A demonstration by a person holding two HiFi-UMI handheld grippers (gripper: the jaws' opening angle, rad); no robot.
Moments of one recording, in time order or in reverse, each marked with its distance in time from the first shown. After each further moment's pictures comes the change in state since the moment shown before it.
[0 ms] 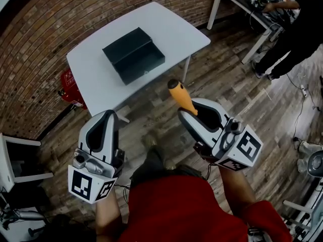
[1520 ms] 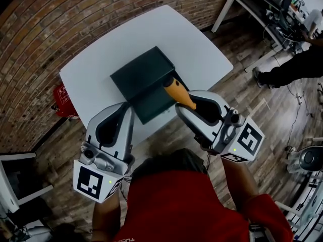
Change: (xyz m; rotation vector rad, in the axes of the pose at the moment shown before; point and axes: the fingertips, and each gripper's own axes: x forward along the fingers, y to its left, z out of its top) left arm 0.159 0.222 -0.043 -0.038 0.004 -0.086; right arm 0.241 -0.159 -0.028 -0.092 0.092 0.082
